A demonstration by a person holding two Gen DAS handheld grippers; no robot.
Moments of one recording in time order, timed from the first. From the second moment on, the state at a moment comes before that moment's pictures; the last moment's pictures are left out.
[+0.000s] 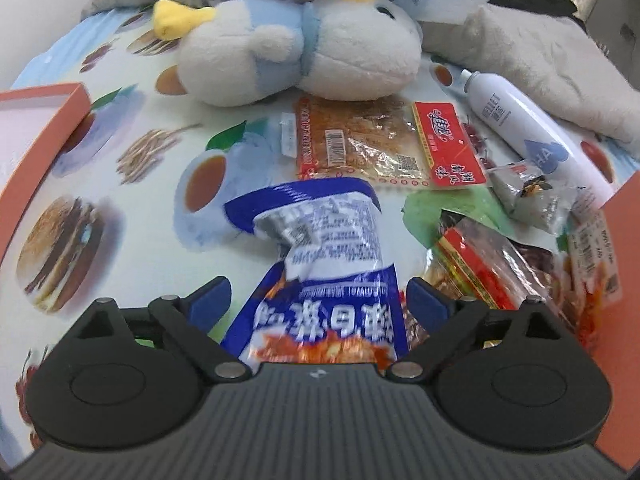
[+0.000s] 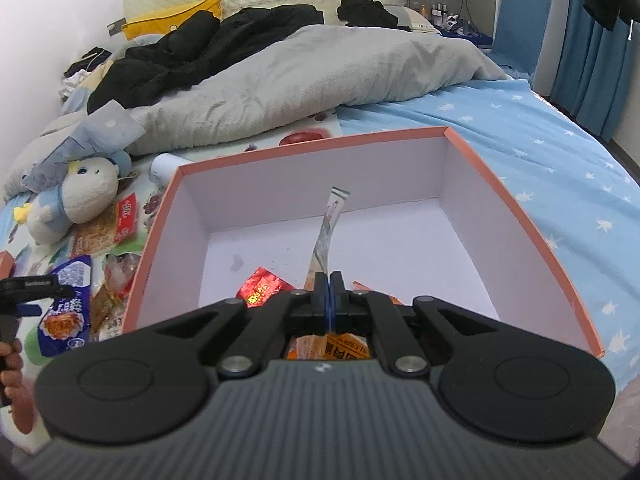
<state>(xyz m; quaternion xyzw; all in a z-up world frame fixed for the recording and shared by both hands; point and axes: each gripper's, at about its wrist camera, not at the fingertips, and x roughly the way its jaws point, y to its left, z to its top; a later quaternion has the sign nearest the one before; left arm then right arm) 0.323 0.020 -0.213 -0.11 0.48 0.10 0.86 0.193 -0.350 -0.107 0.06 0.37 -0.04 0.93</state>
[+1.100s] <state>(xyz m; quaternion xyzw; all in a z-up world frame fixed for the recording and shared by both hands) 0.323 -0.016 -0.136 -0.05 0.46 0.05 0.88 0.205 -0.350 -0.089 0.05 0.37 0.00 0.93</state>
